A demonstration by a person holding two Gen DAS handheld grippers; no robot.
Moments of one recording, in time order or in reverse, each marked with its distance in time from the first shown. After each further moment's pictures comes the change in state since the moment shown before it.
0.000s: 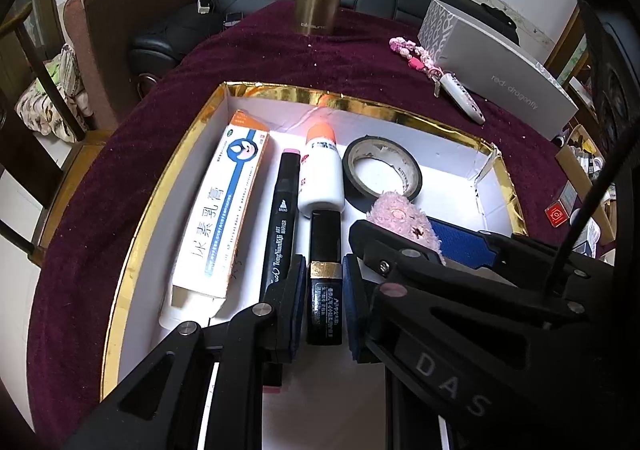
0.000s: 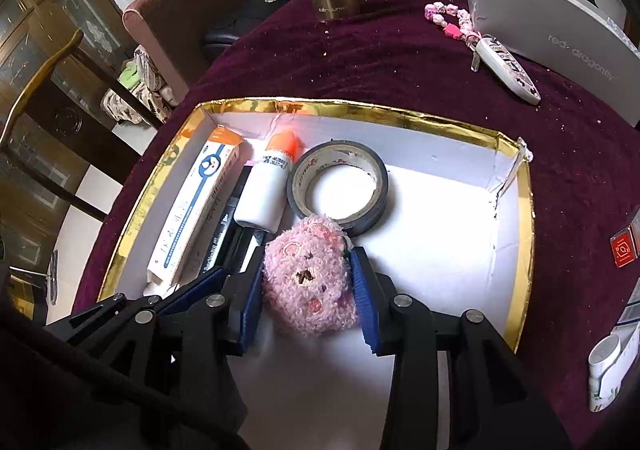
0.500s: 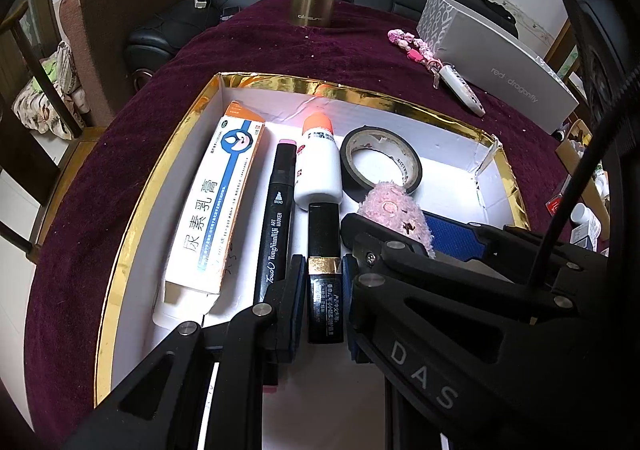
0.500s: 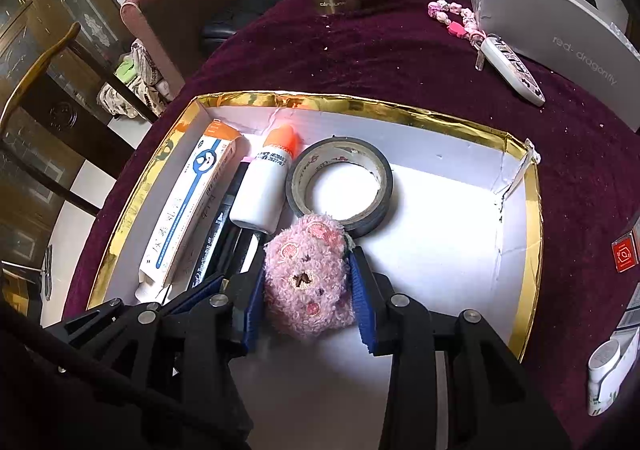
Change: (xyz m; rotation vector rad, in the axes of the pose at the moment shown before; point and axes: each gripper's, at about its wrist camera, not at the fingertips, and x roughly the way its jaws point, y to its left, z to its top) left arm 0.004 0.000 -0.001 0.005 0.027 -0.005; right arm 0.009 0.001 0.001 -0.017 0.017 -0.021
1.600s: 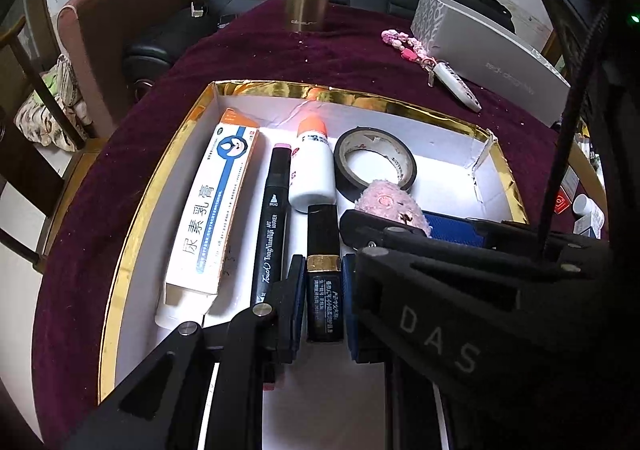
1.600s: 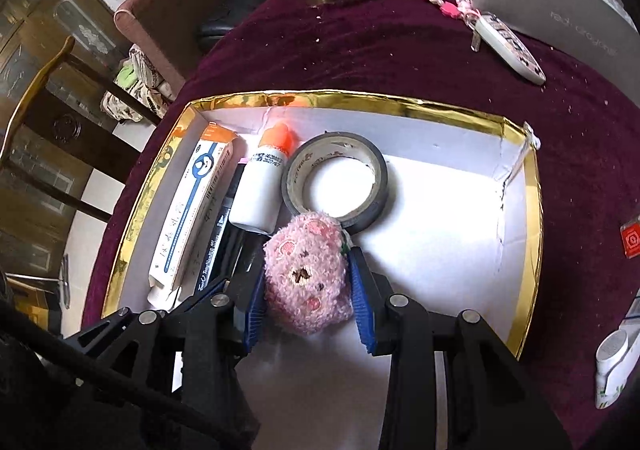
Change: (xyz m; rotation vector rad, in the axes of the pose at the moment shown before) left arm -0.002 -0.008 -0.002 0.033 -0.014 0.022; right arm 0.002 -0.009 0.006 0.060 0.043 0.046
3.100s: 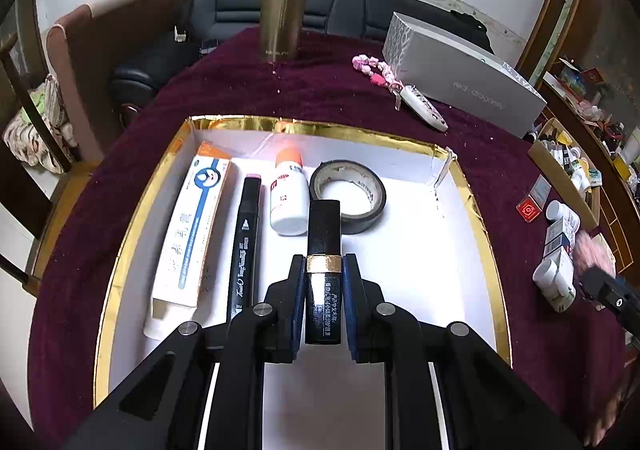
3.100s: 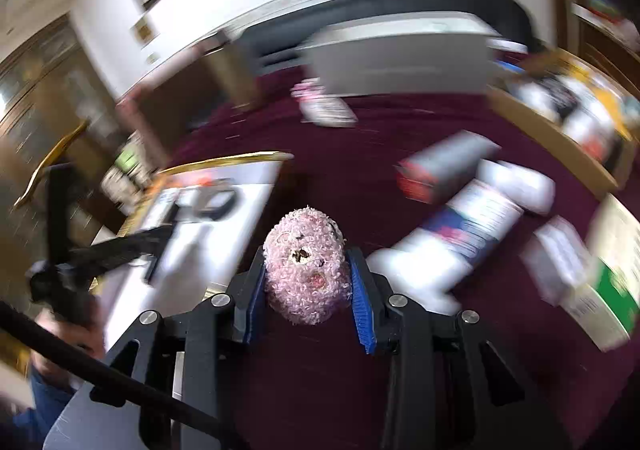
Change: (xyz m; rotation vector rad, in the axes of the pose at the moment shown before) left arm -0.017 -0.014 -0.001 0.034 -0.086 -0.067; right arm -0.143 -0.101 -0.090 0.035 -0.356 -0.002
